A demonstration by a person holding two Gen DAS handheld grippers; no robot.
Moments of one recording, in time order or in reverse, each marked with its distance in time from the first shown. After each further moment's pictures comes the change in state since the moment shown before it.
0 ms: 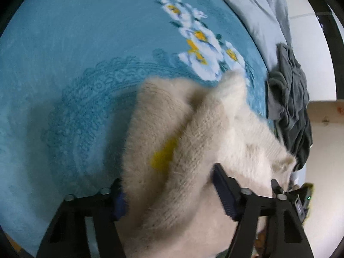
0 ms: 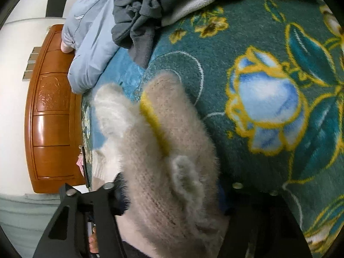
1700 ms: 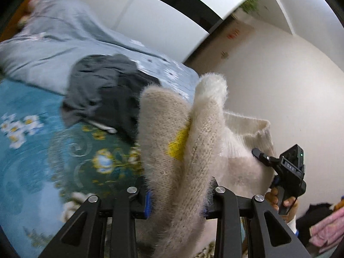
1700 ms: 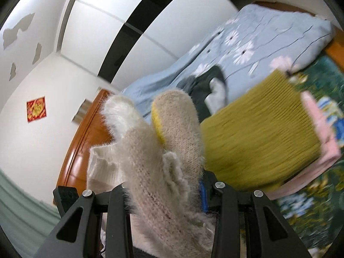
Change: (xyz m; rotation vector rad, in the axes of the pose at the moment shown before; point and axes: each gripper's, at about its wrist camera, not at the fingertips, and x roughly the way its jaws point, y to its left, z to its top) left arm -0.135 -0.340 -0.239 0.785 -0.117 -0.406; right arm -0.475 -0.045 -0.080 -0.140 -0.599 0.106
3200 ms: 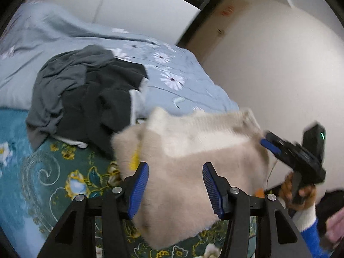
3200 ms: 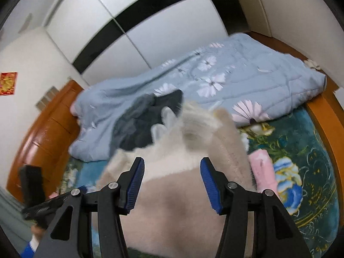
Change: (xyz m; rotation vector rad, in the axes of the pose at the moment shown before) left arm 0.140 -0.040 0.023 0.135 0.108 0.052; right arm 0.040 -0.066 0.078 -0.180 -0.008 -0.302
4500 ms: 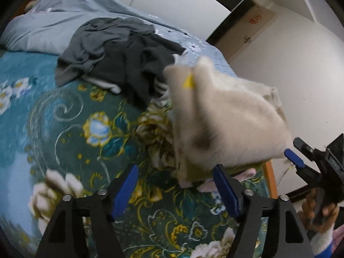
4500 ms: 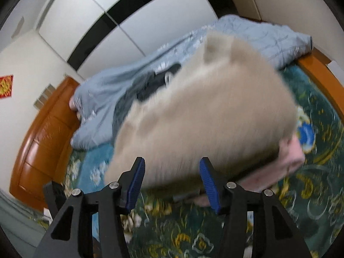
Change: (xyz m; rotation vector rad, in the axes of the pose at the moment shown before) left arm -0.002 0.064 -0.137 -0.184 -0.043 0.132; right arm -0.012 0.046 -0.136 0.033 0.062 0.010
